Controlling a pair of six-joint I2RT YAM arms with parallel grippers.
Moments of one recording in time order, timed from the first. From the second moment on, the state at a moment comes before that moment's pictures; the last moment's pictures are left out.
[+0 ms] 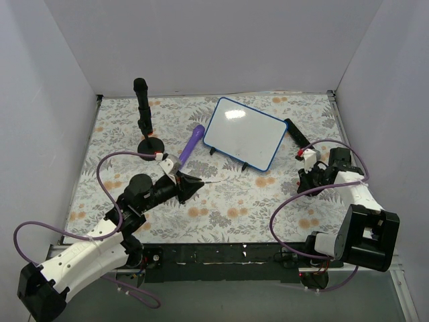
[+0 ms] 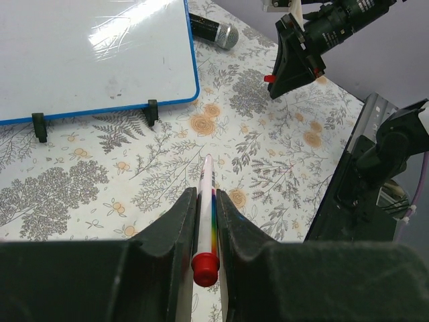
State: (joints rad) left arm -0.71 0.67 0.43 0.16 0.29 -0.27; right arm -0.20 1.25 0.69 -0.66 -0.55 -0.76
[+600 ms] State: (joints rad) left arm -0.71 0.64 0.43 0.16 0.27 -0.26; right arm -0.26 1.17 0.67 -0.66 -0.61 -0.76
